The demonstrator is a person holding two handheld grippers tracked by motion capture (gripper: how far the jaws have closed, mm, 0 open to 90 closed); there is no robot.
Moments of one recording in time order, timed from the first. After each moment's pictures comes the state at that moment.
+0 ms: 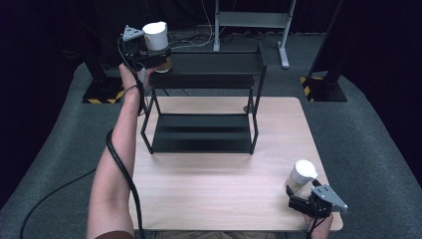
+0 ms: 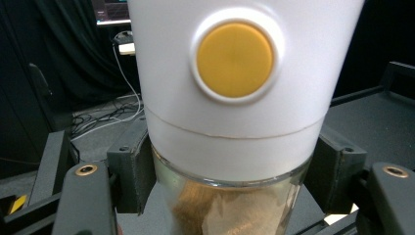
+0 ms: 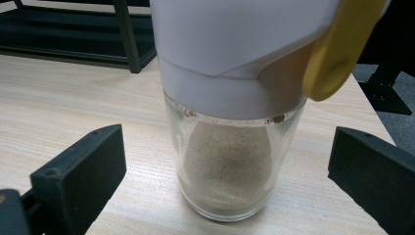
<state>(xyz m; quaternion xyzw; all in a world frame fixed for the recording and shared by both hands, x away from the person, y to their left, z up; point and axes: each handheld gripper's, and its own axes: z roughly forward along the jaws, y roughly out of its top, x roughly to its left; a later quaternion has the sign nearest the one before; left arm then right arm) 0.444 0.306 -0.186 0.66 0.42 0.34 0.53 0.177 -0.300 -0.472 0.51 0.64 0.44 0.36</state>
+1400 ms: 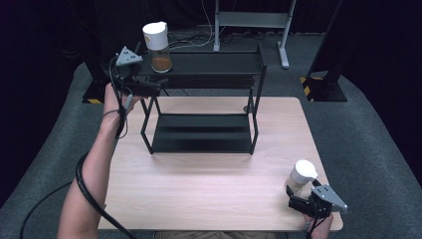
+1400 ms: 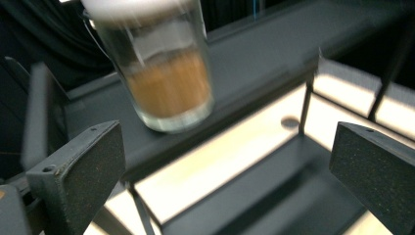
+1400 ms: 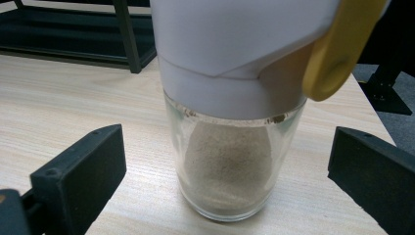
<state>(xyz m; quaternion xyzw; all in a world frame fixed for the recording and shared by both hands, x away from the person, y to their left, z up) 0.370 0.321 -0.189 0.76 0.35 0.33 0.44 0.177 -0.300 -0.471 0.51 0.64 0.44 0.36</state>
